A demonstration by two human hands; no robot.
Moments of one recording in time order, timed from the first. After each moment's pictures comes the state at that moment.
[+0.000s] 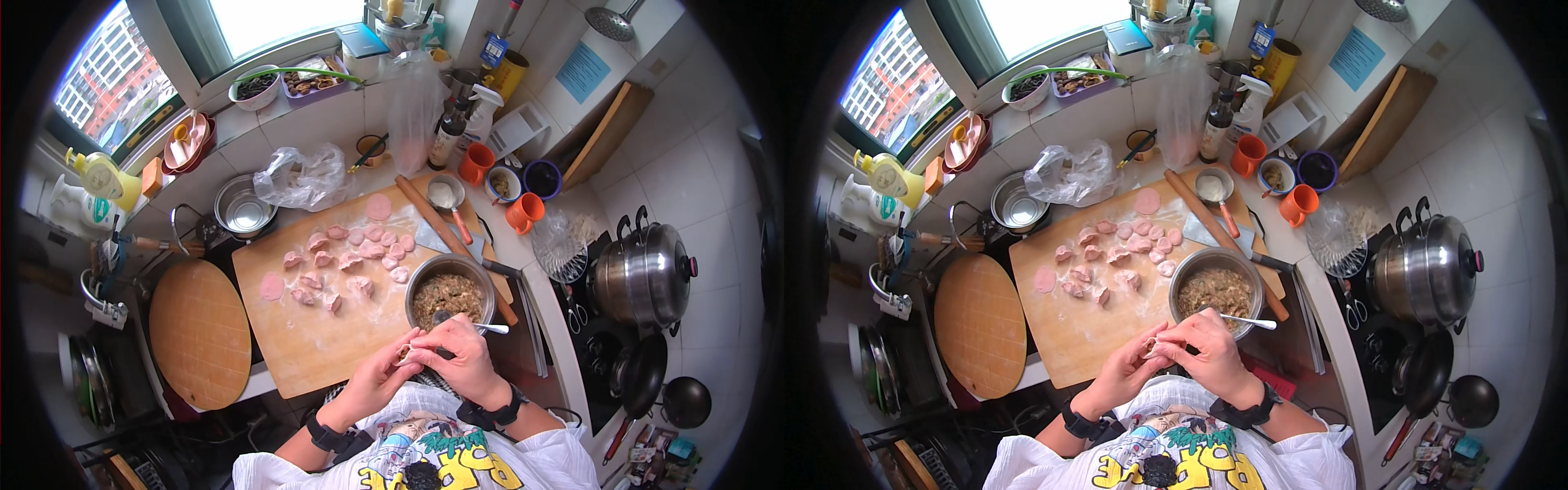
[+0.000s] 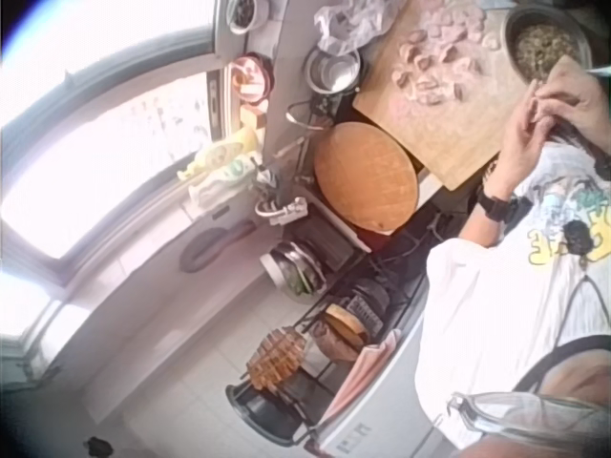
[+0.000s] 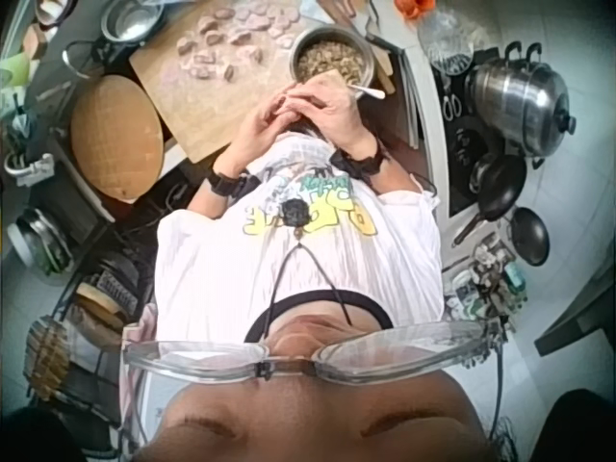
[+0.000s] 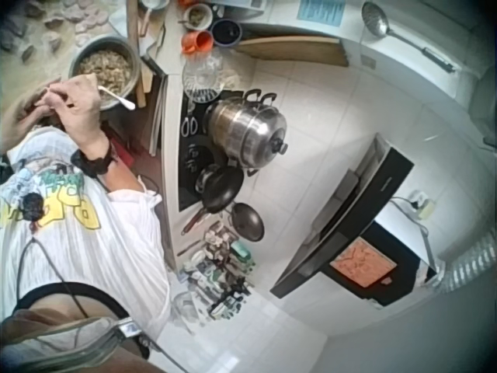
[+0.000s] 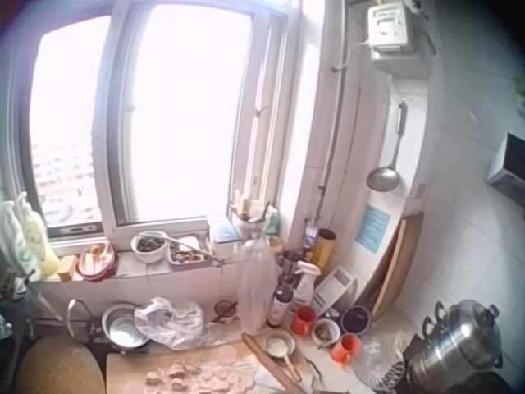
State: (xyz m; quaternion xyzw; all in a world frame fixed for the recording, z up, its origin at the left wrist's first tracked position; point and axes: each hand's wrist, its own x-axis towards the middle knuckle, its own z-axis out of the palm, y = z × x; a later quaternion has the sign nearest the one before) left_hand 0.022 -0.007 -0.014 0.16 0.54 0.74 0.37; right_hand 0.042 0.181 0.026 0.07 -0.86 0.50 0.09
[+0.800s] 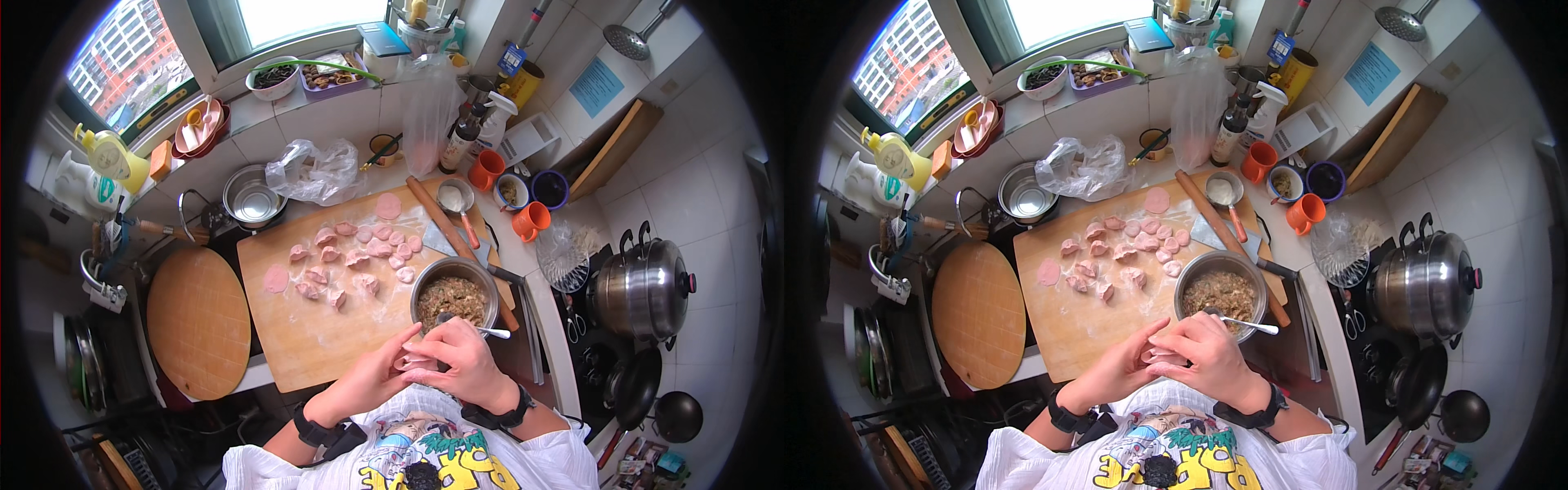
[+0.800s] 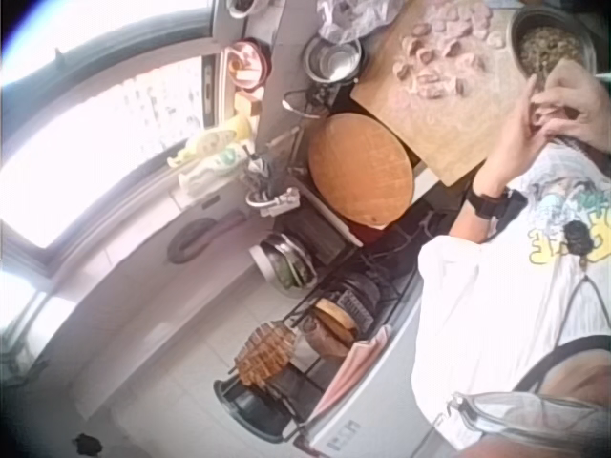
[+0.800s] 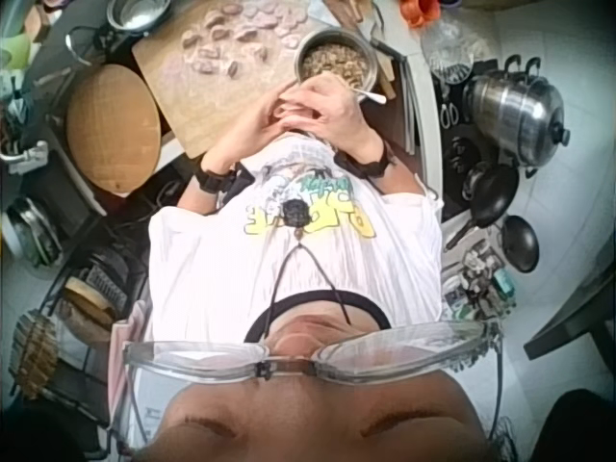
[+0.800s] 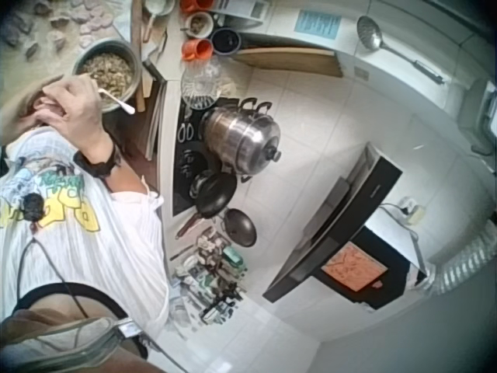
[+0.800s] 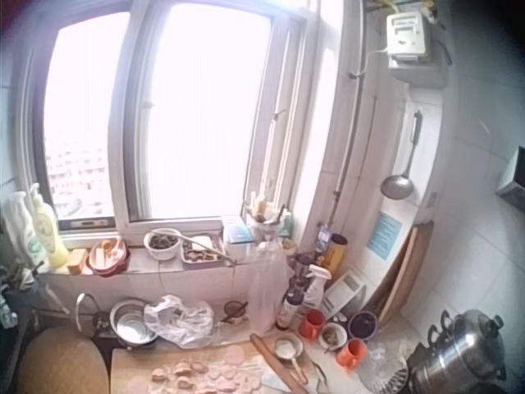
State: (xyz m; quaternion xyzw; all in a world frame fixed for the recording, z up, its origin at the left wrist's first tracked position) left_hand 0.007 -0.022 0.010 0.19 0.58 0.68 0.41; right_hand 0.031 0.172 0.049 0.17 -0.89 0.41 0.08
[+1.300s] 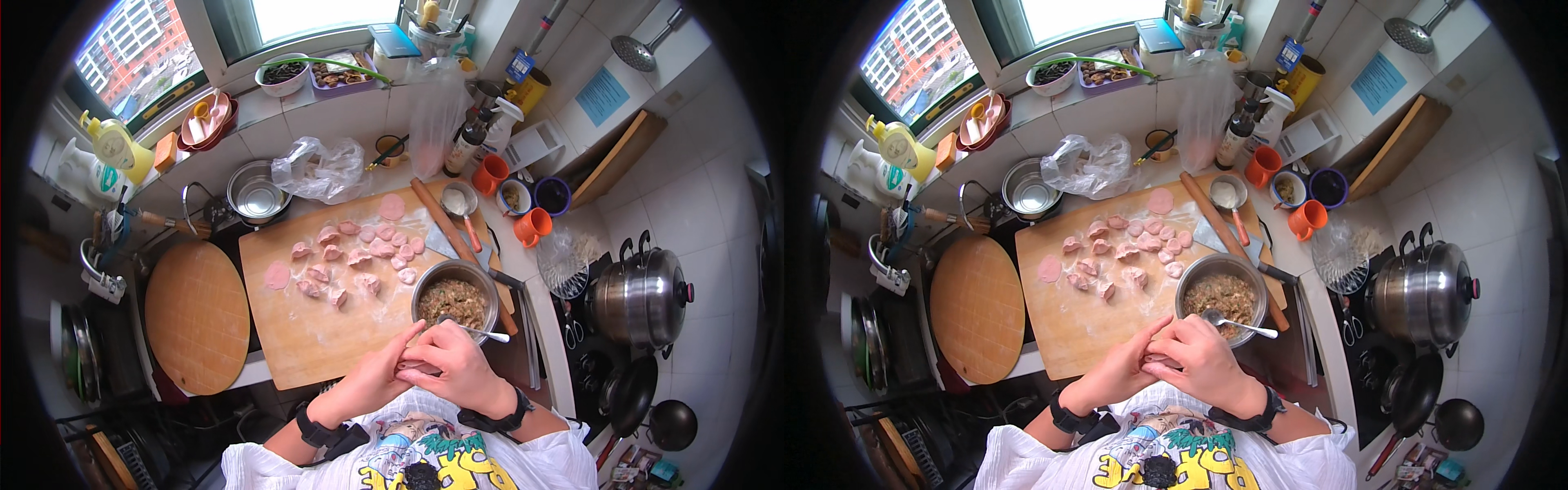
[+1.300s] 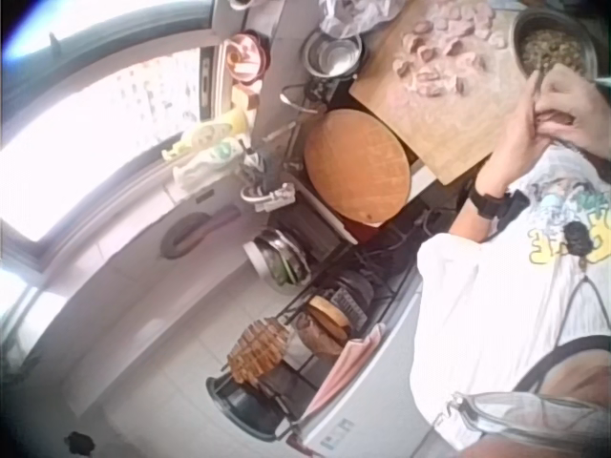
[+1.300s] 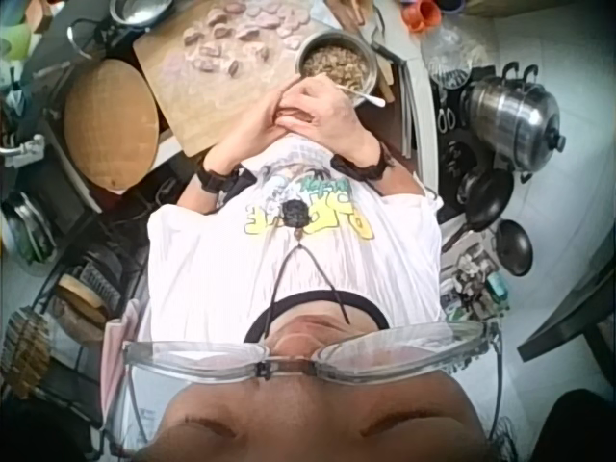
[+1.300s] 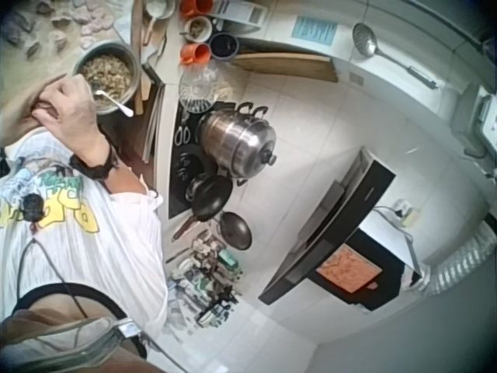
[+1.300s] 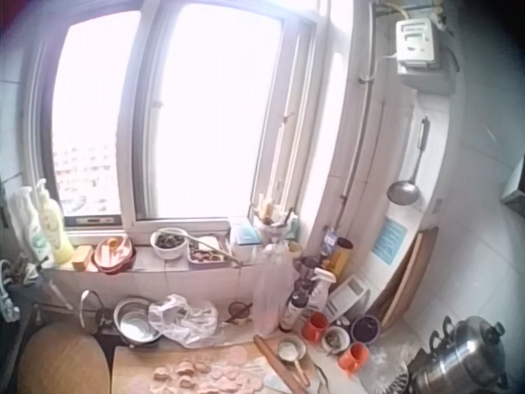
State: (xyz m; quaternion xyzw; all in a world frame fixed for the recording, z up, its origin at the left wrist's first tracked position) left_hand 0.008 -0.020 0.017 0.24 0.65 0.64 0.32; right_hand 0.027 0.160 0.057 0.18 -0.88 0.45 0.03
